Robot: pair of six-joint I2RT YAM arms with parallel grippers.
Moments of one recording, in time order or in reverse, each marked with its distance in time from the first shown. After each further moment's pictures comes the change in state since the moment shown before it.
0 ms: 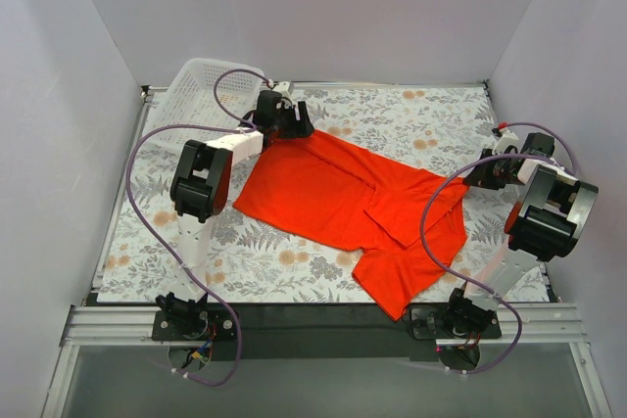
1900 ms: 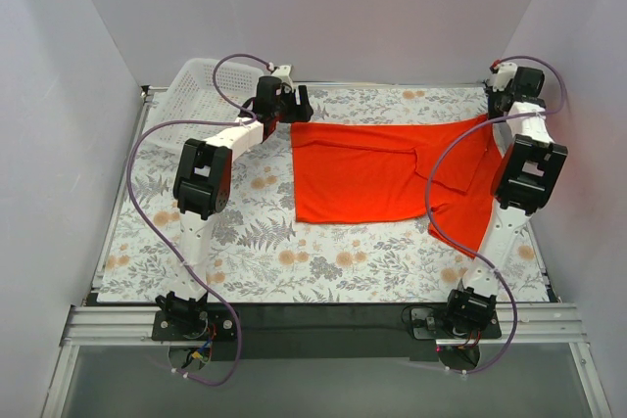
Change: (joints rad) left arm 0.014 0.050 0.171 -0.031 -0.058 0.078; right arm 0.140 0.507 0.862 -0.010 0.439 -0.081
